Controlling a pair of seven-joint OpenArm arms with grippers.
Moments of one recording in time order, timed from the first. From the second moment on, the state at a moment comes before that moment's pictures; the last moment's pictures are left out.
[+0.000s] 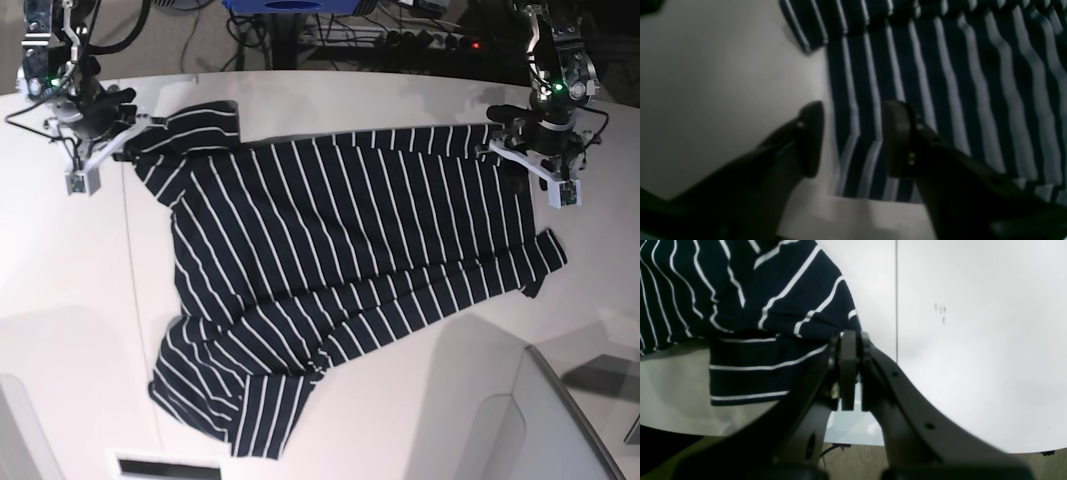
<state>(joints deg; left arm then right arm) 23.8 -9.7 -21.1 98.5 -13.1 -7.5 33.4 -24.7 8.6 9.7 96.8 18.5 8.3 -40.4</state>
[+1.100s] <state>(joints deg) 16.8 -28.0 -10.1 92.4 -7.8 -24.9 42.0 -24.4 9.1 4.2 96.6 18.0 8.2 -40.5</state>
